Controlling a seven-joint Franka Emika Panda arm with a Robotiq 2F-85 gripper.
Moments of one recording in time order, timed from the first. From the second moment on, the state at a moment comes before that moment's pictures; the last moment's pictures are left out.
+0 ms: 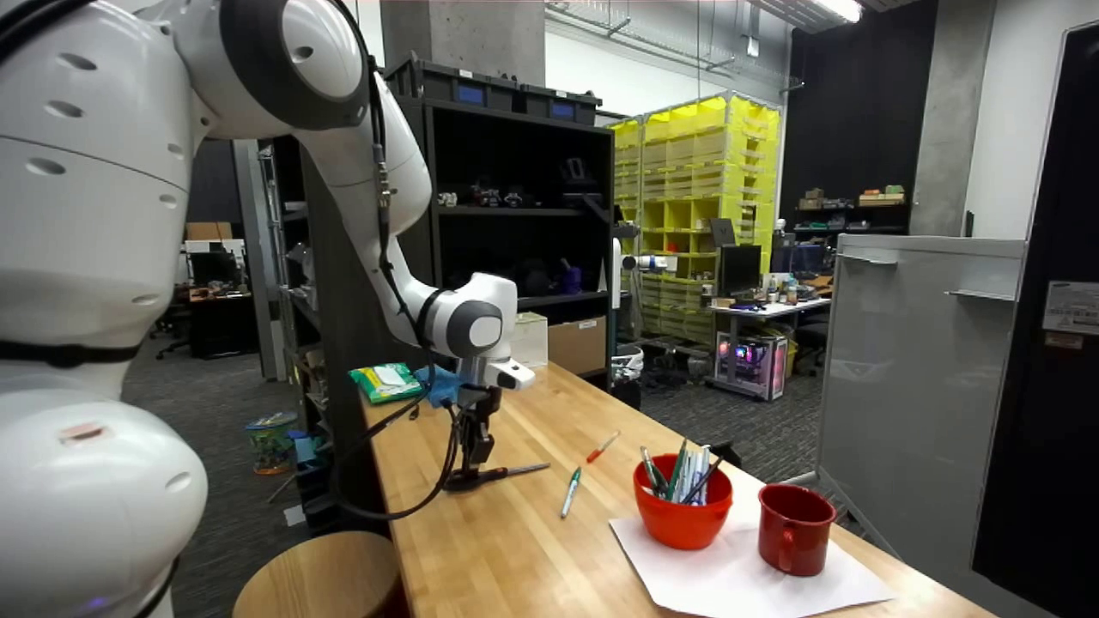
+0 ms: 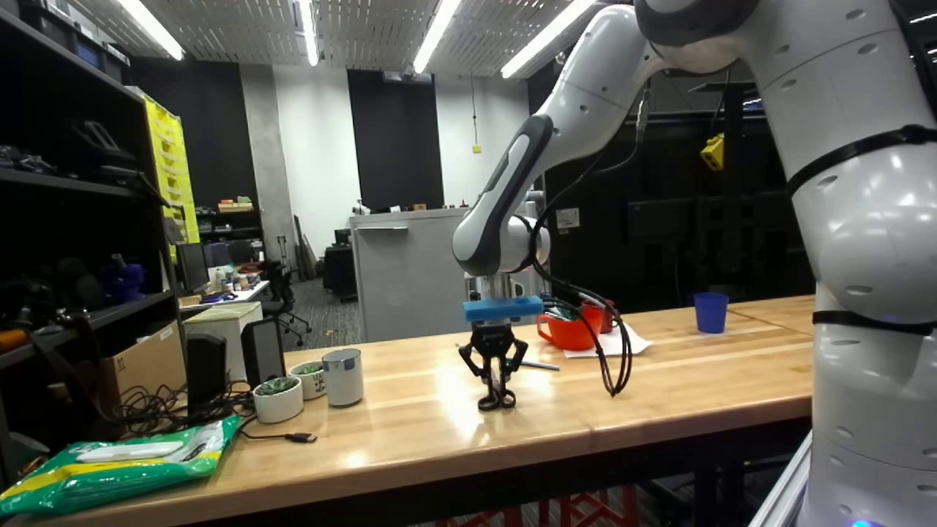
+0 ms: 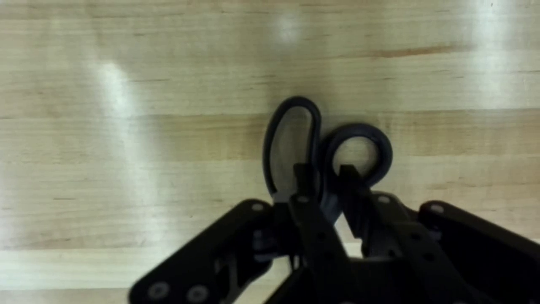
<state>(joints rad) 0.11 0.25 0.03 -2.28 0.13 2.43 0.59</state>
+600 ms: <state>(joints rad) 0.11 0.25 0.03 -2.28 0.15 2.43 0.57</state>
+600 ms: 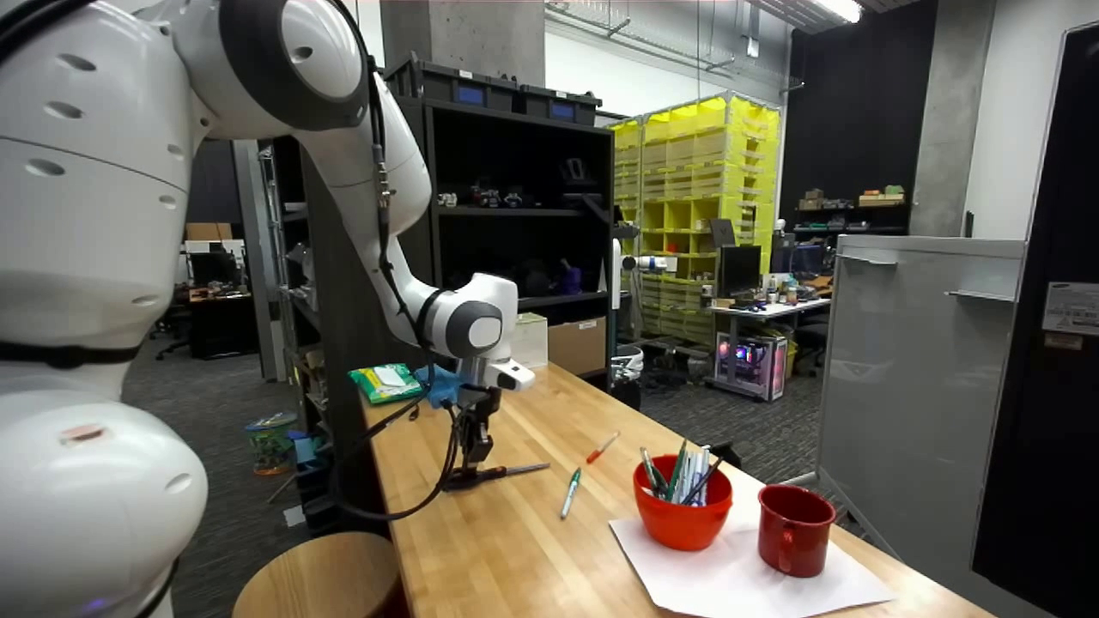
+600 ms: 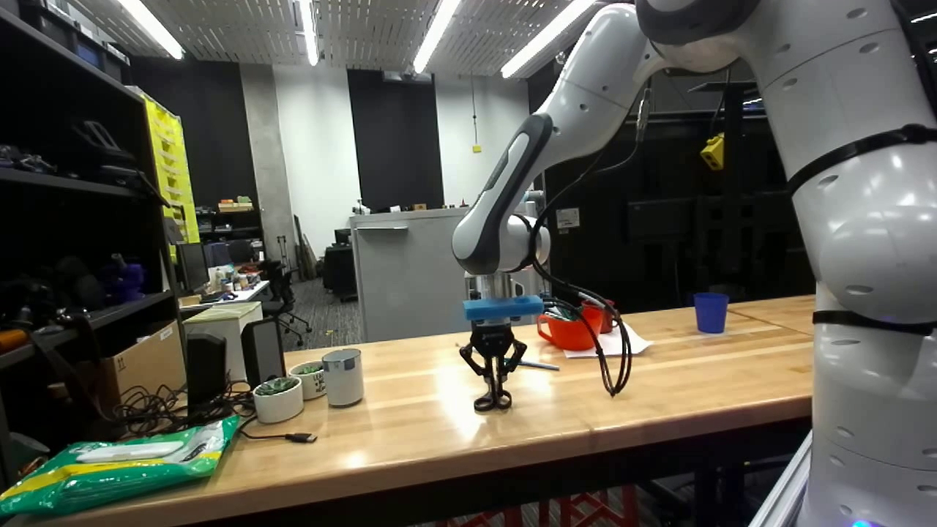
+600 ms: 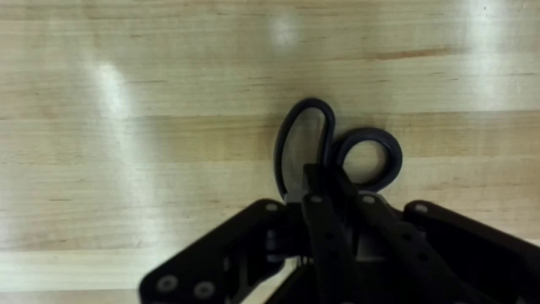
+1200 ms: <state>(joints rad) 0.11 0.26 0.03 -2.28 0.15 2.42 0.57</state>
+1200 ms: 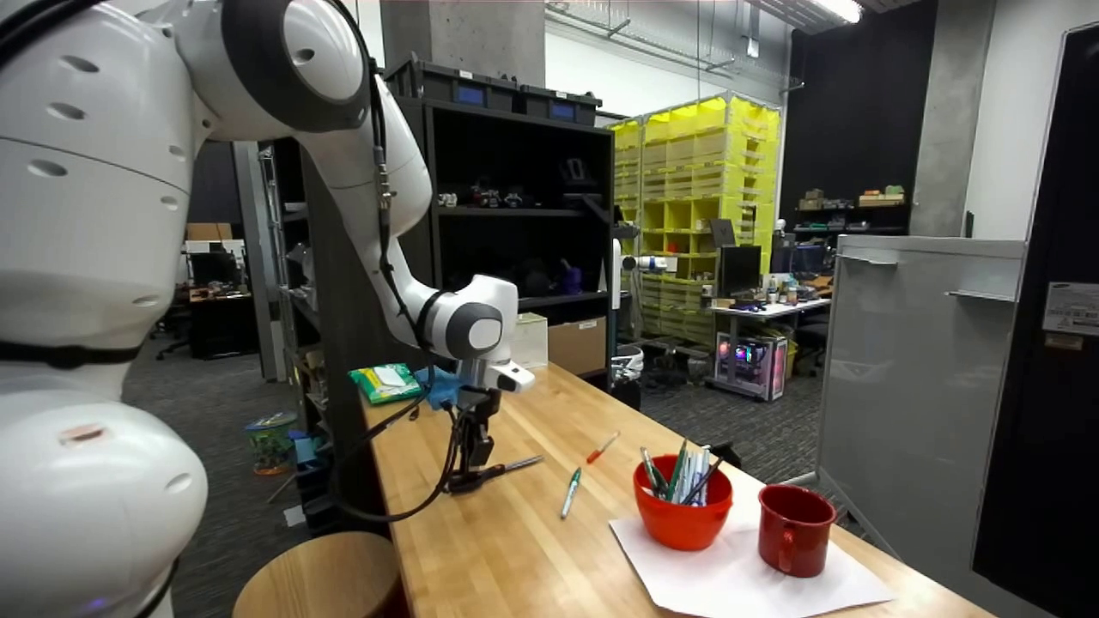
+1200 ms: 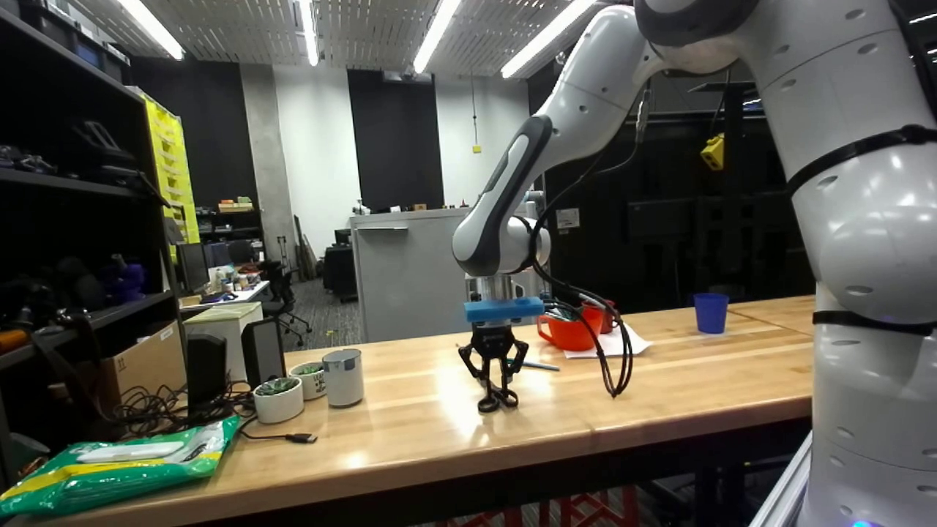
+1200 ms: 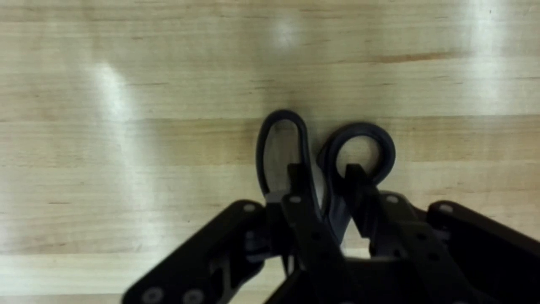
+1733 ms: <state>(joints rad) 0.11 0.26 0.03 -2.28 0.16 2.42 0.56</state>
